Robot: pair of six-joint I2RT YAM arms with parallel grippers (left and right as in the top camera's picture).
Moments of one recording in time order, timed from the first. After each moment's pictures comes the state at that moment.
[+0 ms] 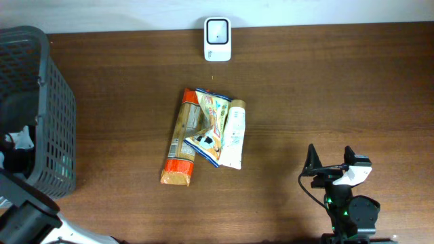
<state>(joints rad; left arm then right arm) 0.86 1.98 1.38 -0.97 0.46 0.25 -0.05 0.01 0.01 -0.07 -0.05 0.20</state>
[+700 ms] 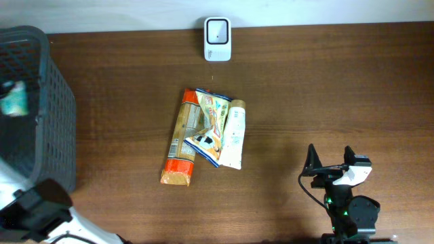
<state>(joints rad) 0.66 1.98 2.47 -1.59 0.44 0.21 -0.05 0.01 0.01 -0.07 -0.05 0.20</state>
